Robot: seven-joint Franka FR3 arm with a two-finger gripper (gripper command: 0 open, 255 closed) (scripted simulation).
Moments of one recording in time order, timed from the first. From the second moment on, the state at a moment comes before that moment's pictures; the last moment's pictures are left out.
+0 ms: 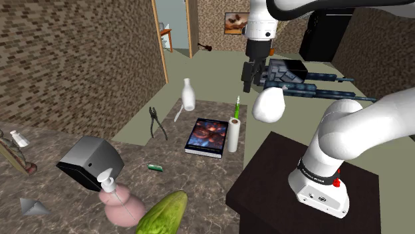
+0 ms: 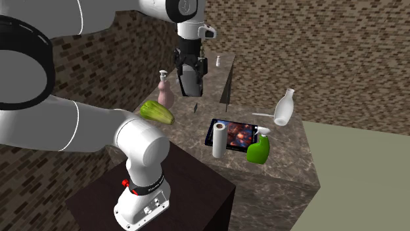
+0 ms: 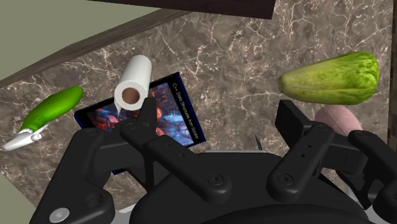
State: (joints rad) arm 0.02 -0.80 0.05 -2.45 0.12 1.62 -0.03
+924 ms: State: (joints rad) arm -0.02 -0.54 -0.03 -2.62 0.06 2.04 -0.18
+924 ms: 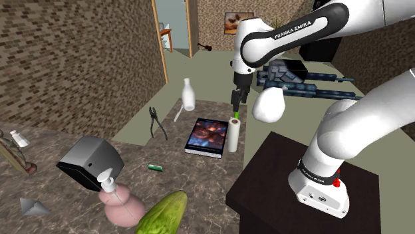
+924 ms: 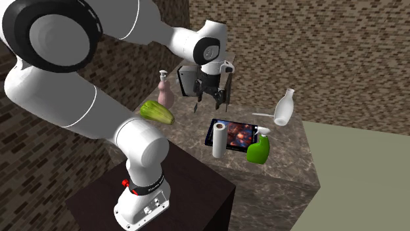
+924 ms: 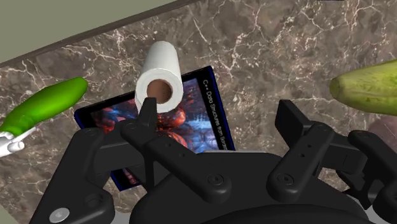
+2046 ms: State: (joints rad) arm -0.04 -0.06 -0.08 -2.61 0.06 2.50 -0.32
